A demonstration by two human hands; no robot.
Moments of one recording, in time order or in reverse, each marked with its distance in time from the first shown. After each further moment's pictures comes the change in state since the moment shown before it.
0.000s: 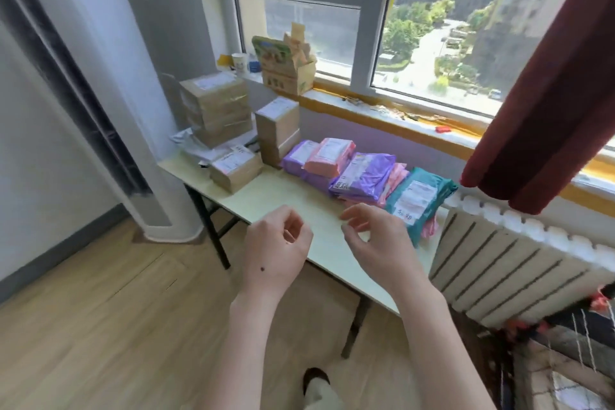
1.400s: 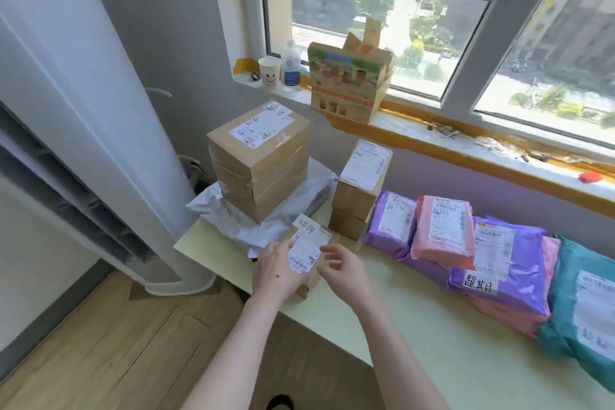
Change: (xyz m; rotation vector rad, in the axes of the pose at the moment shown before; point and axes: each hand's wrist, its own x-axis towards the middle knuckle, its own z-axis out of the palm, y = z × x) left_hand 0.385 -0.363 0.022 0.278 -0.594 -0.315; right_hand 0.361 -0.040 0.357 0.255 -0.207 0.540
